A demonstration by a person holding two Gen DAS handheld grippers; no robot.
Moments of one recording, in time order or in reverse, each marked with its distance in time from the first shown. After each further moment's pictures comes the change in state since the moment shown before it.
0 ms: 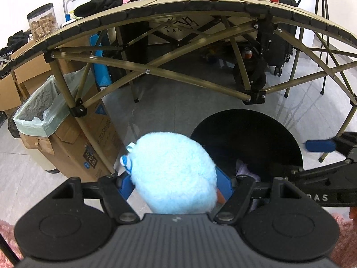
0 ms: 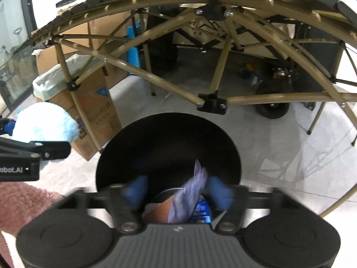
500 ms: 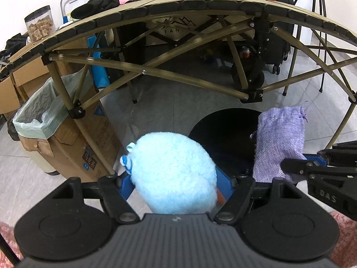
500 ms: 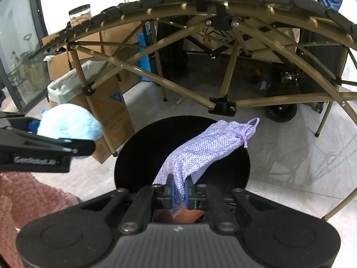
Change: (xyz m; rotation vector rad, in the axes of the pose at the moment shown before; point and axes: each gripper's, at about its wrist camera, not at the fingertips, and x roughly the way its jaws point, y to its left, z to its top) left arm 0.000 -0.003 -0.001 0.016 -0.001 0.001; right arm -0.016 0.004 -0.007 0.001 -0.031 0.074
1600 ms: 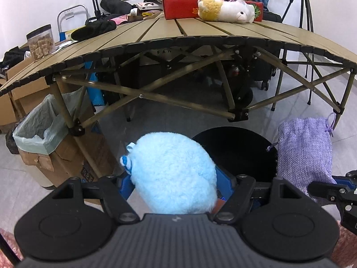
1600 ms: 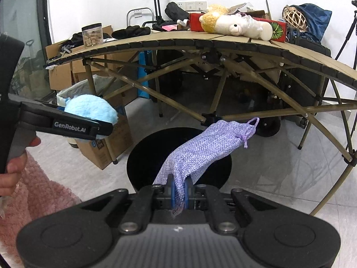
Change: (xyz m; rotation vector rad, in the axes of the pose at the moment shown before) left arm -0.032 0.002 0.002 0.017 -0.102 -0.049; right arm -0.089 0.012 -0.034 -0.033 -0.110 -0.047
